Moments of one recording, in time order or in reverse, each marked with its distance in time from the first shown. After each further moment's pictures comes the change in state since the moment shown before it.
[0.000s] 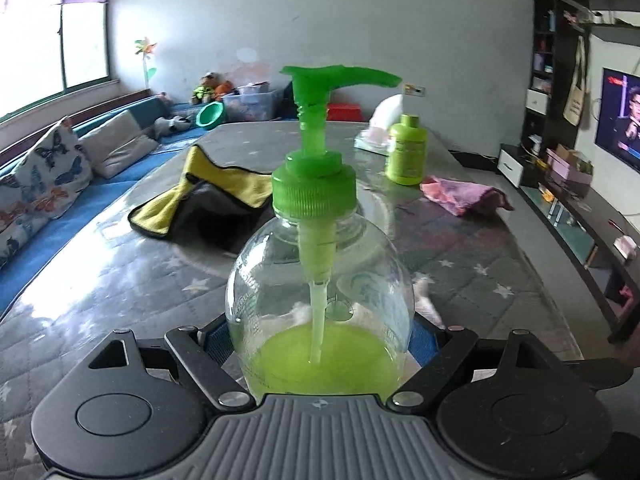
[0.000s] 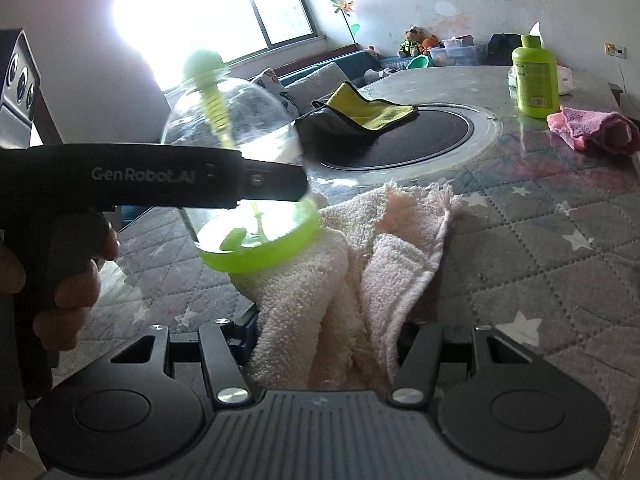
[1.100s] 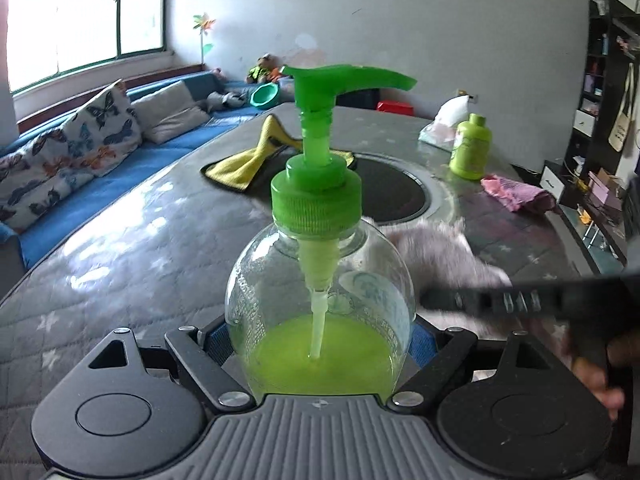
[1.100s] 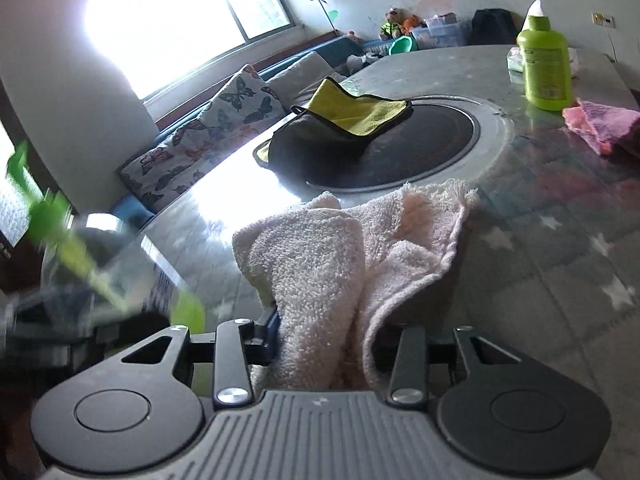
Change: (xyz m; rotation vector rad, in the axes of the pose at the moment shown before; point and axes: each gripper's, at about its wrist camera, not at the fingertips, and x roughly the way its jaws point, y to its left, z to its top) left arm -0.019 0.049 -0.032 -0.098 0.030 0.118; right arm 0.057 -0.009 0.060 0.109 0.046 -0.005
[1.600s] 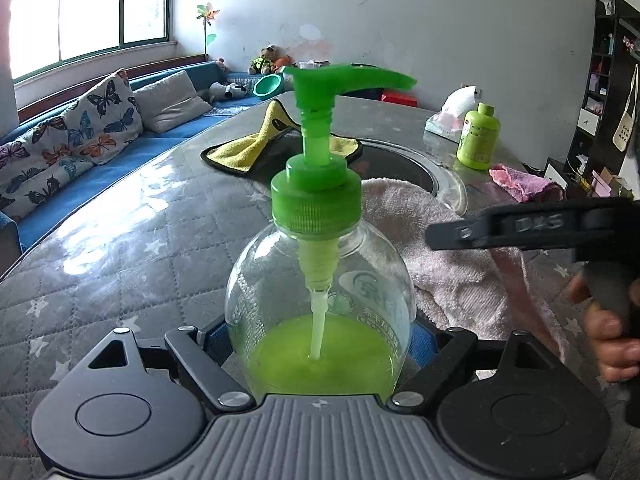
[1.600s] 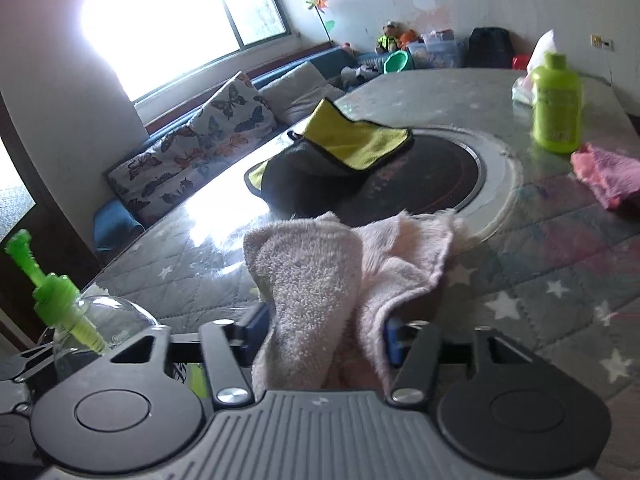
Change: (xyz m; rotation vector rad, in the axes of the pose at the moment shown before) left arm 0.011 0.002 -0.010 -0.005 0.010 -0.002; right arm 0.000 0.007 0.025 -0.048 -0.046 -0.047
